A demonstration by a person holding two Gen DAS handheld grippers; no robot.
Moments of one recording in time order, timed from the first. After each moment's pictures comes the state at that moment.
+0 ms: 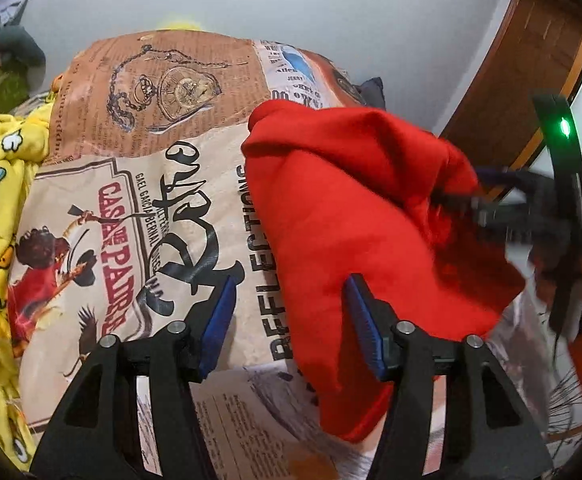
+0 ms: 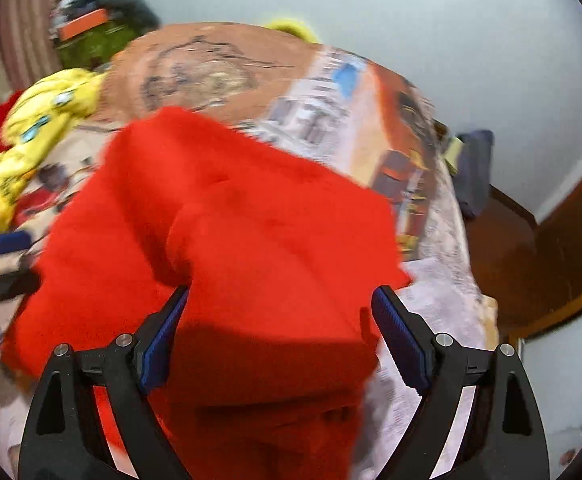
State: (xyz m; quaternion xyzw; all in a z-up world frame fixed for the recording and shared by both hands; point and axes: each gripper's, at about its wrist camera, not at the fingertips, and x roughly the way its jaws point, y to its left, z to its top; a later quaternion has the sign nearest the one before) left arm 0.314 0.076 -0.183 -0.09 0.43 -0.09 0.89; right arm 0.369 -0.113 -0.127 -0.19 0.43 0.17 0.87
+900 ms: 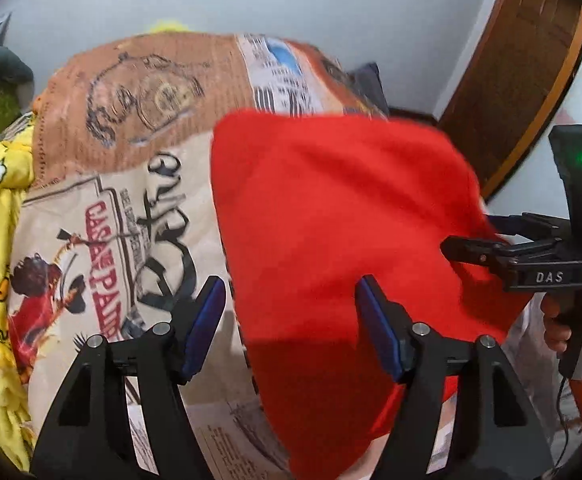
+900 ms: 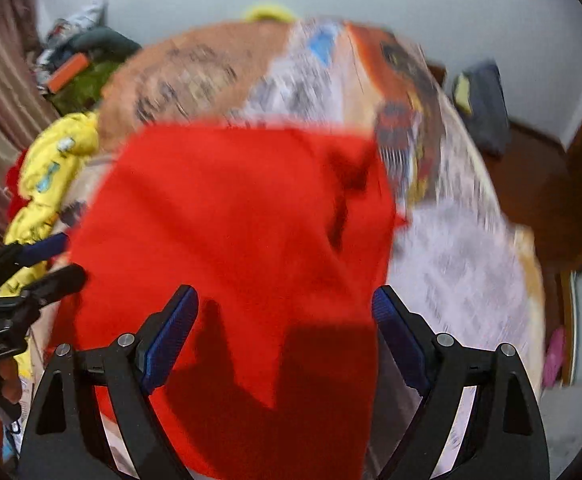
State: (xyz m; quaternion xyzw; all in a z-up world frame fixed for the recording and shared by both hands) left arm 0.340 0.052 -0.187 -0.06 0.45 -0.10 0.89; right arm 0.351 -0.150 -0.152 -0.05 0.52 0.20 0.83
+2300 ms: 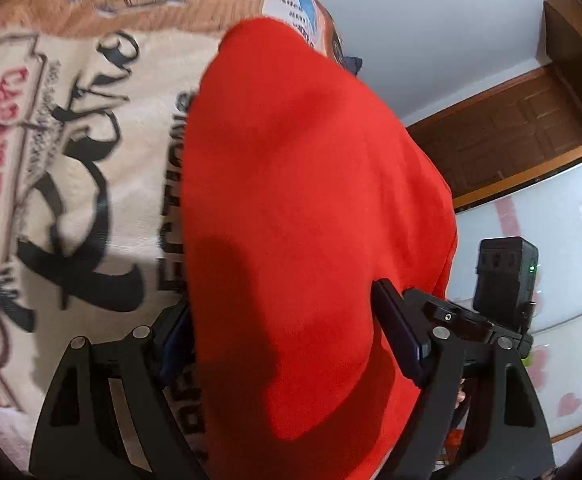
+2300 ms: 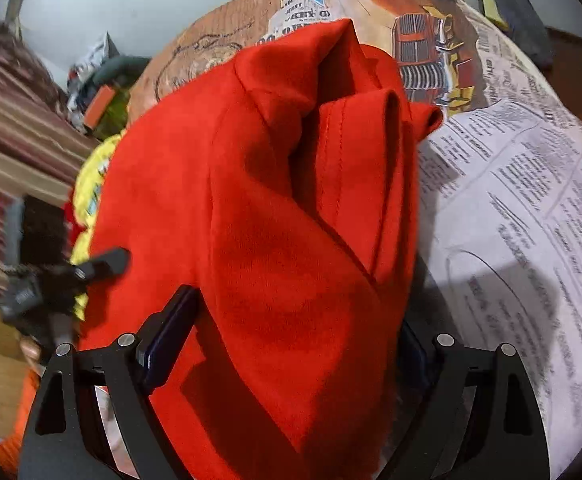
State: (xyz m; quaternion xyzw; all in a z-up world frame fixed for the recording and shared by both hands) left arm 0.395 0.085 -0.248 -0.33 0.50 -0.20 0.77; right arm 0.375 -0.176 -0.187 0.13 0.56 0.31 0.76
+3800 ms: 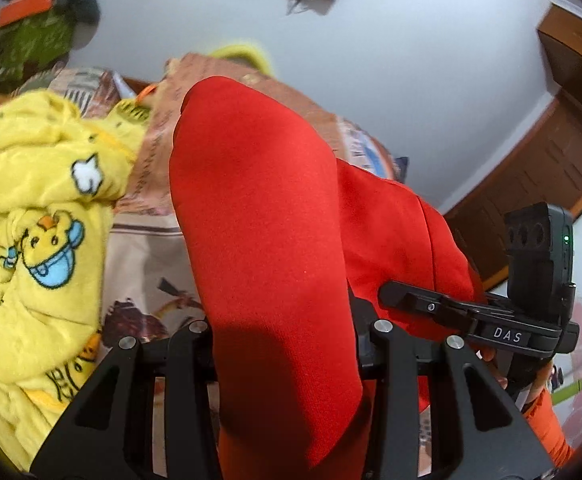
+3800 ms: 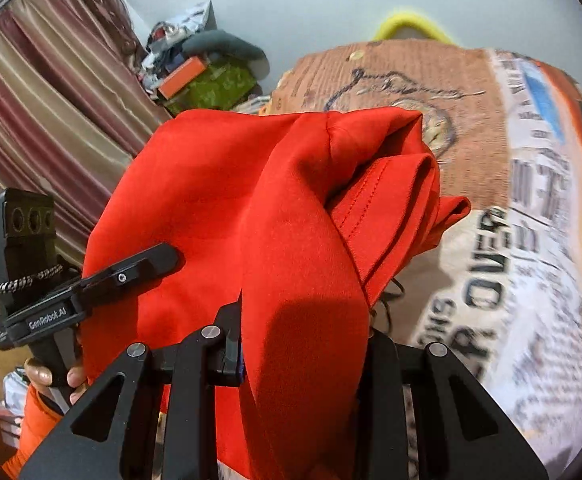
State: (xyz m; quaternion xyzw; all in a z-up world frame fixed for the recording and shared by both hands) left arm 0.375 0.291 -0.145 -0.25 0.39 -0.06 0.89; right arm 0.408 0.089 -0.120 0.01 0.49 0.41 0.77
